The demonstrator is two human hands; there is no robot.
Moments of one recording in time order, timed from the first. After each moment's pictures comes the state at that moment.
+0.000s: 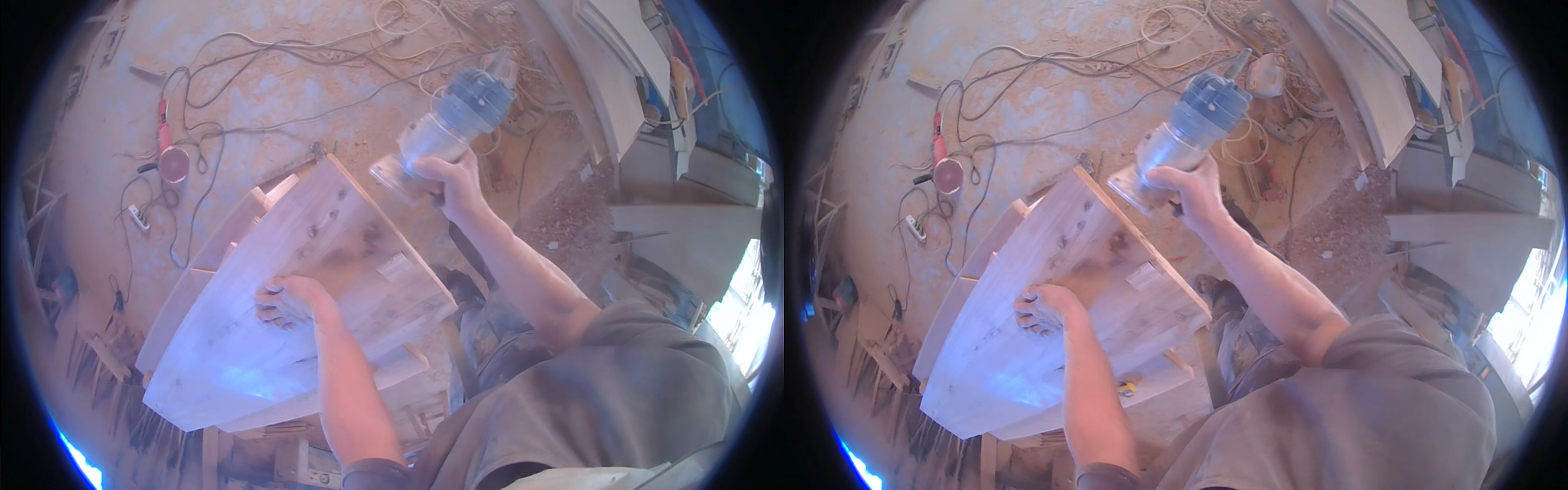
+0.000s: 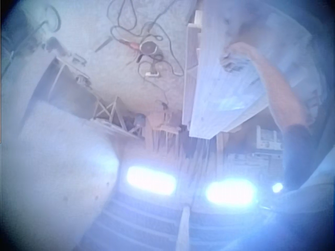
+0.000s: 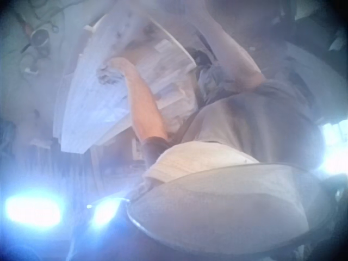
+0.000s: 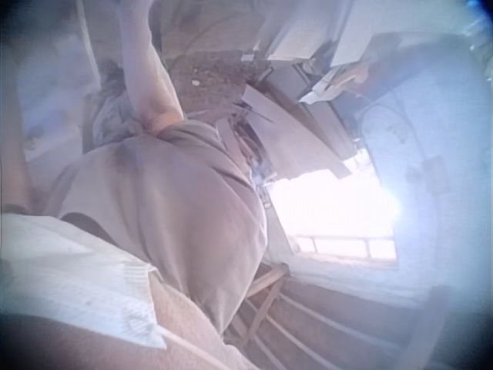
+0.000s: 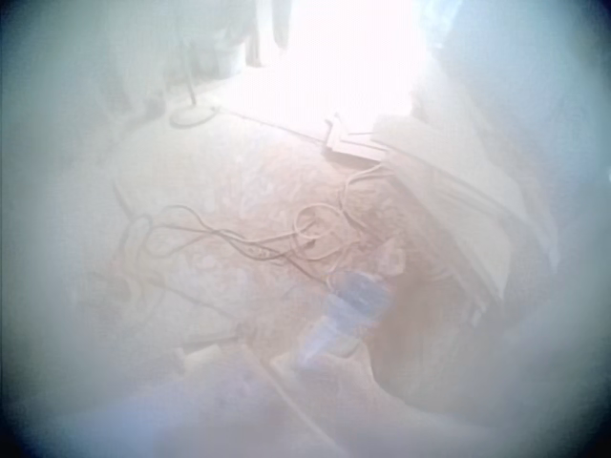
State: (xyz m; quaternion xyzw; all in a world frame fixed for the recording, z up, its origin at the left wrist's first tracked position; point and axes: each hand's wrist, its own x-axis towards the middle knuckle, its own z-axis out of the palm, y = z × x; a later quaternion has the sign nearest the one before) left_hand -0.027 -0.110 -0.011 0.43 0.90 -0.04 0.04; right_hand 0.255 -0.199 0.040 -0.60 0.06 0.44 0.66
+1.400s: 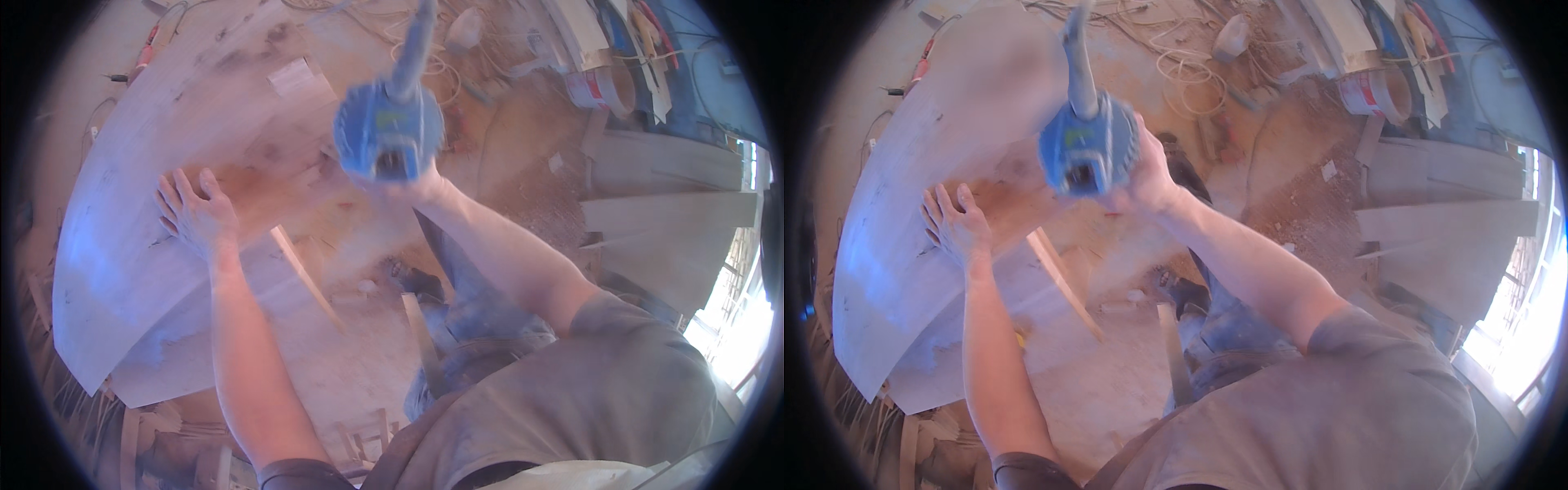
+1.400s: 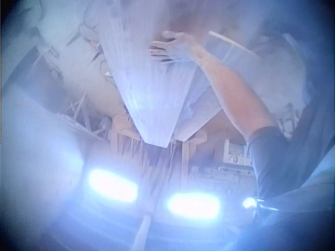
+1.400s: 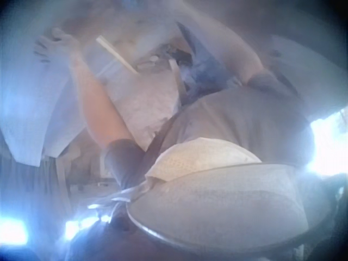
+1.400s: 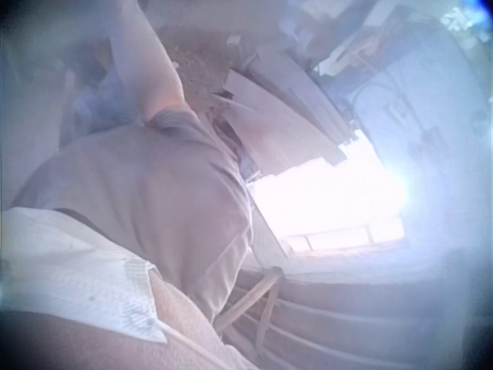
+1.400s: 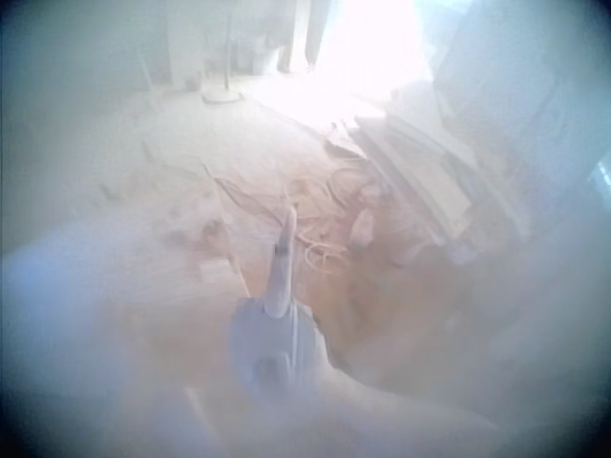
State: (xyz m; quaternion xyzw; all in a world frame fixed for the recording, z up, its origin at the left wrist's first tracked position) left_hand -0.164 -0.272 -0.035 0.75 0.66 0.06 0.00; right_hand 0.103 -0.436 -0.050 -0.67 -0.51 0.14 0.51
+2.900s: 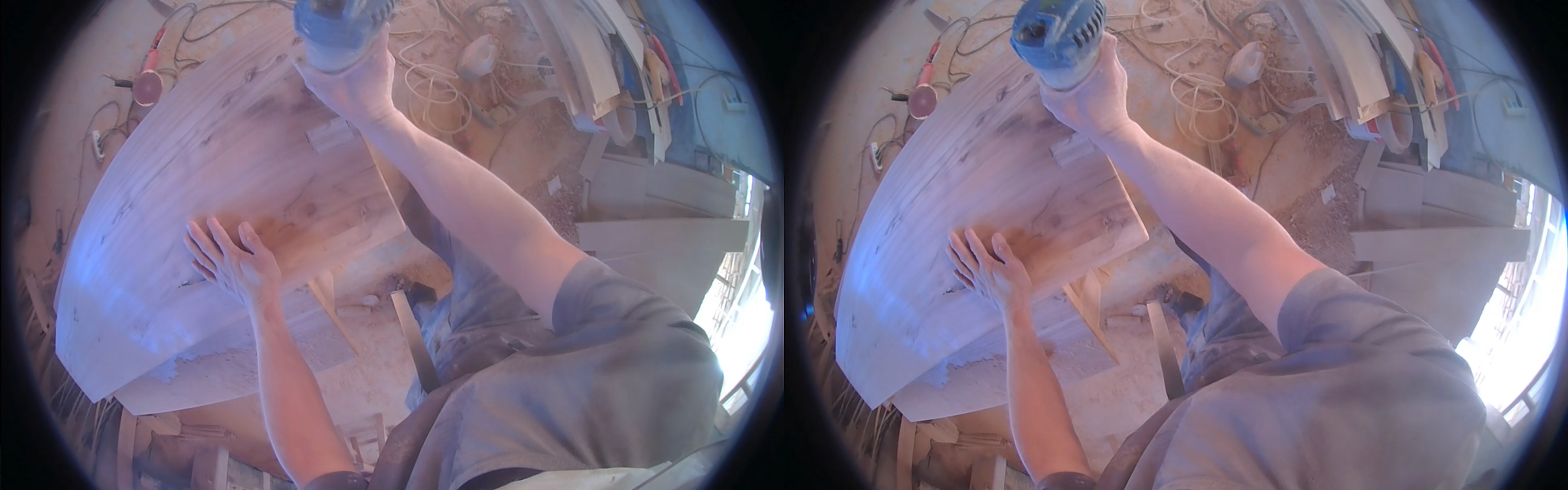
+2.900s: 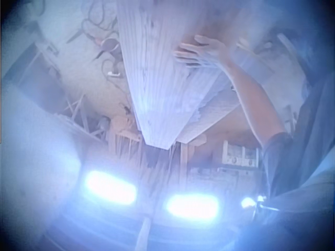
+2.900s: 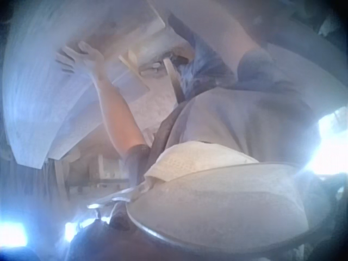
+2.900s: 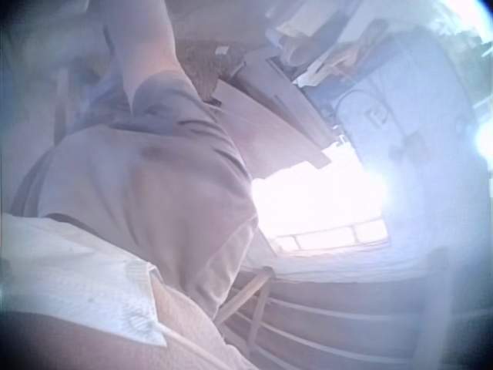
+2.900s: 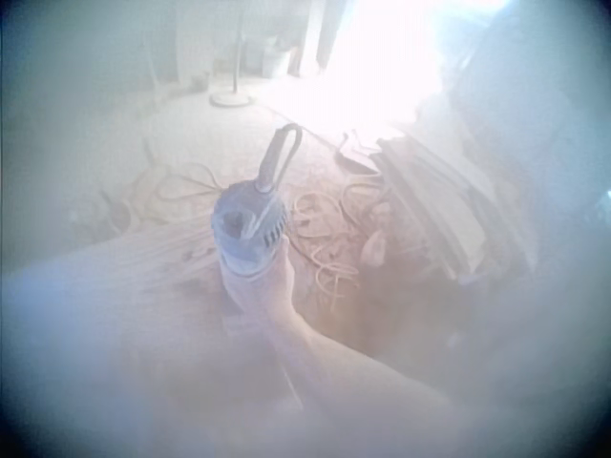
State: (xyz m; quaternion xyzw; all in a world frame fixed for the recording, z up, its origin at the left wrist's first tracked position) left_hand -0.156 -0.271 -0.019 0.76 0.65 0.06 0.03; right_hand 0.142 -0.207 0.003 -0.71 -0.38 0.07 0.59
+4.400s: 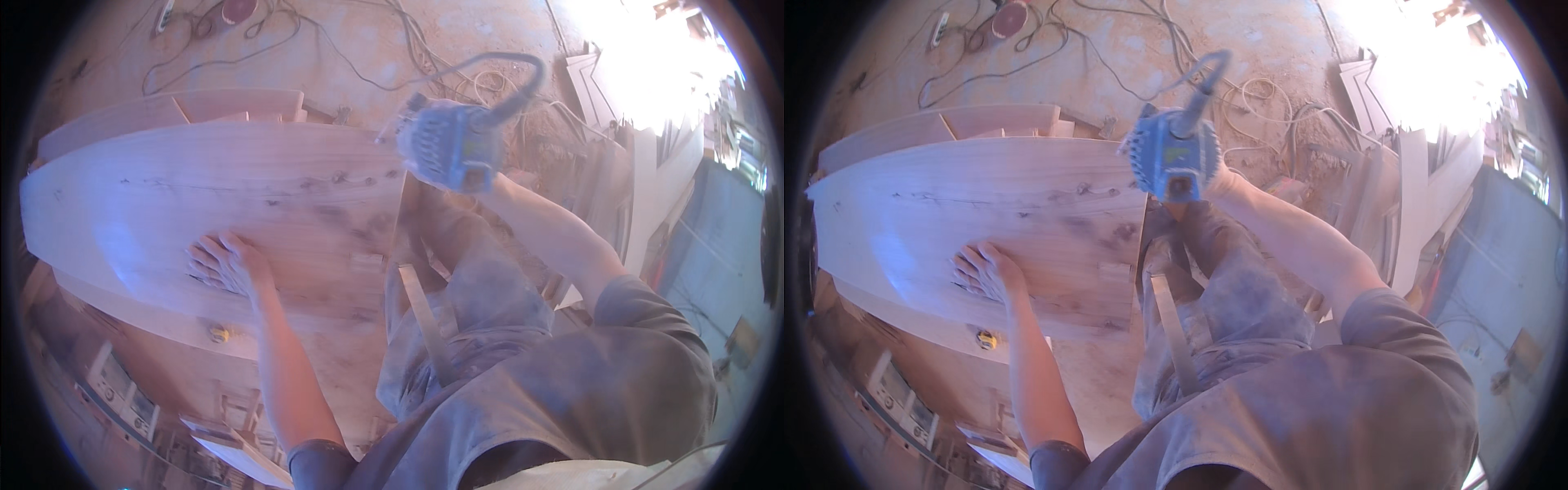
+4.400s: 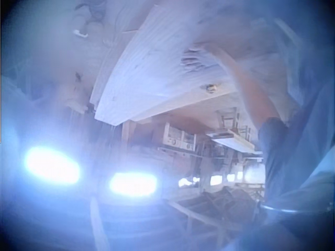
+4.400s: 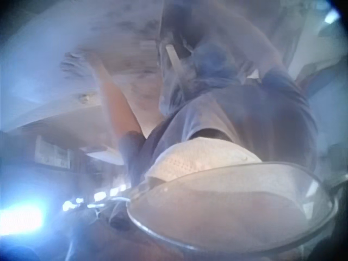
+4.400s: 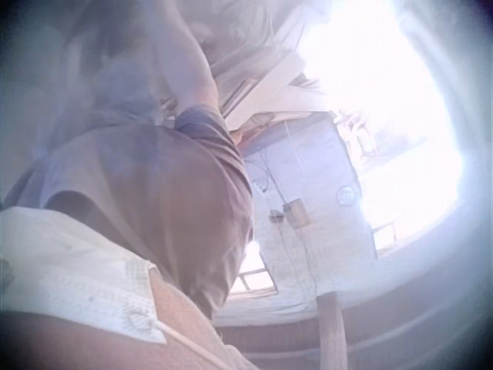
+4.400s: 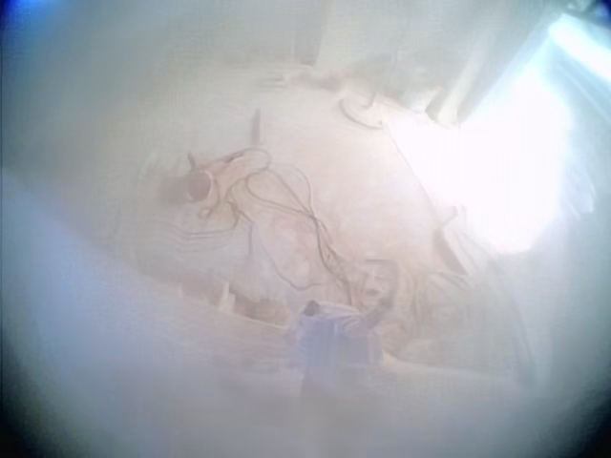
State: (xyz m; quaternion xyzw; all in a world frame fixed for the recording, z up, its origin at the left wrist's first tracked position) left_hand -0.102 -0.182 -0.029 0.33 0.94 0.05 0.07; right_hand 0.278 -0.048 -0.029 -0.42 -0.58 0.59 0.38
